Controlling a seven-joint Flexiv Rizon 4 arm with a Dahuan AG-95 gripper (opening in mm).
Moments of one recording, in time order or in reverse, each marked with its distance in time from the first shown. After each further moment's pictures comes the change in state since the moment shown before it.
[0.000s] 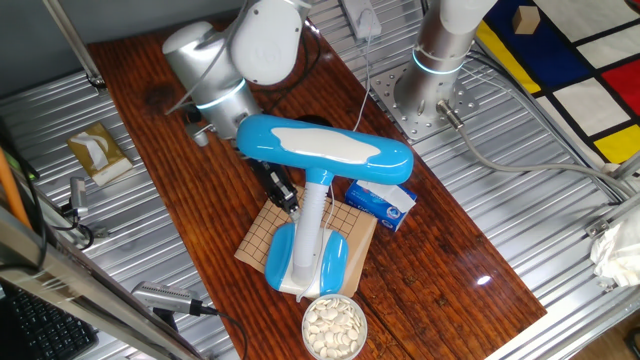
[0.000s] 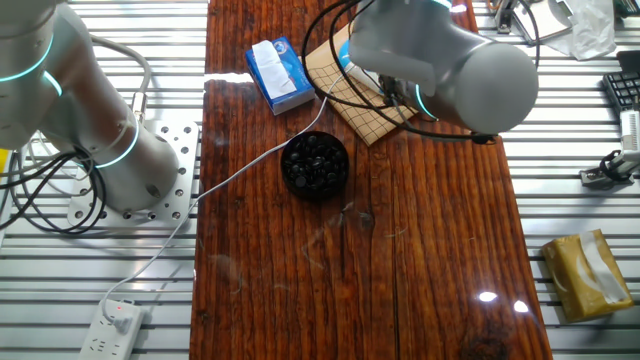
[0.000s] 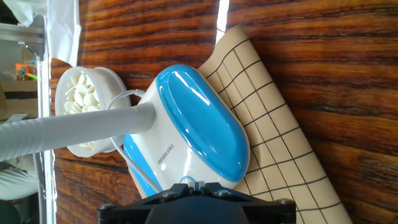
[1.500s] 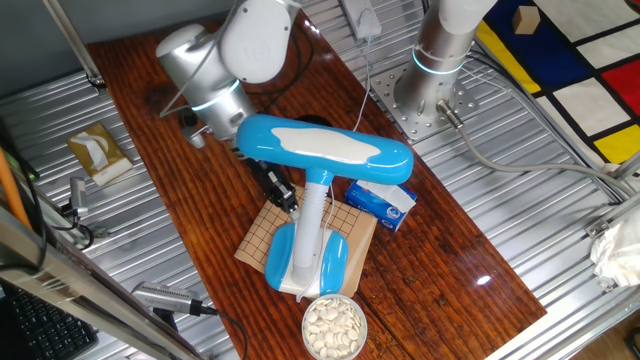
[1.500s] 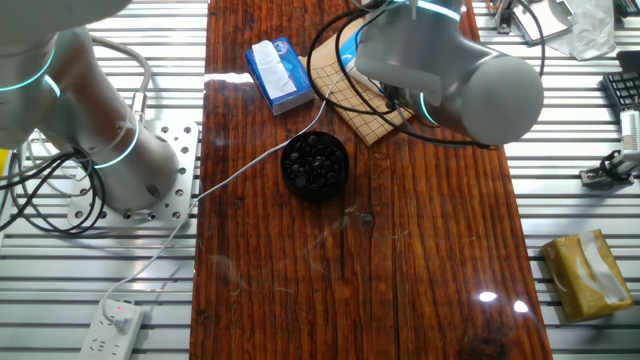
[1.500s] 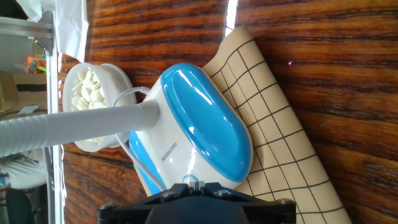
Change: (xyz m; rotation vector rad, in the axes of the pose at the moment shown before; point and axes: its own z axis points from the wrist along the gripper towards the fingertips) arm 0.000 0.000 0.000 -0.029 0.019 -0.033
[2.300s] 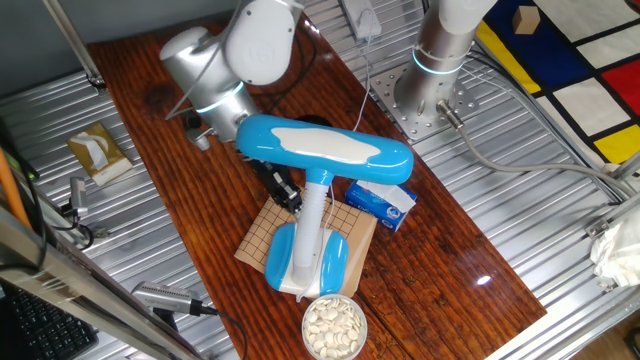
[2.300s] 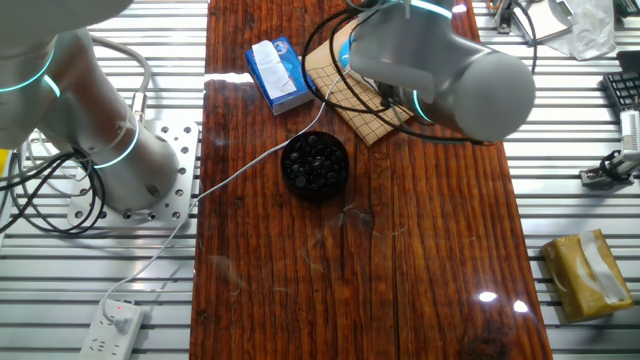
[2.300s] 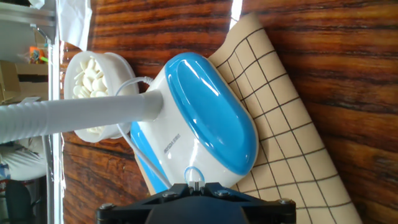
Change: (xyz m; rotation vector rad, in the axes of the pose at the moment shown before) arm 0.014 0.006 0.009 0.001 0.006 -0.002
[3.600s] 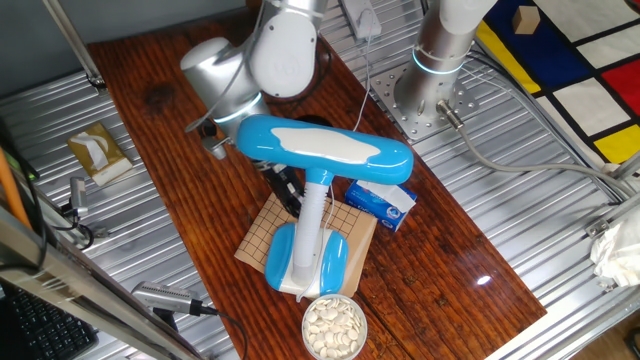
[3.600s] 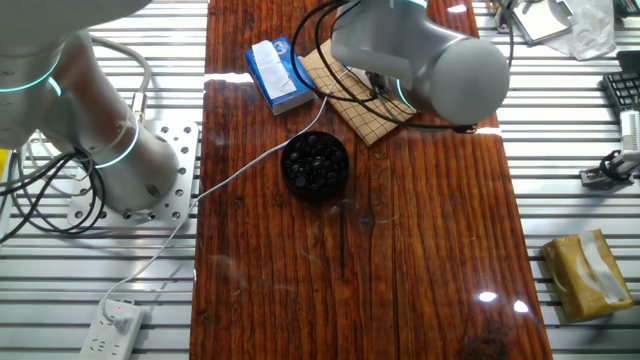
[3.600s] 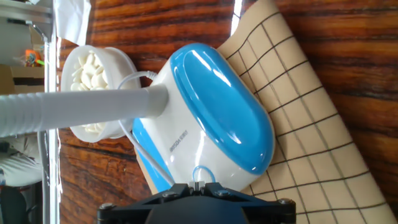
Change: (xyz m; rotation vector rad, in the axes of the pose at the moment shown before) arm 0.000 0.009 0.030 0.016 -0.029 0.007
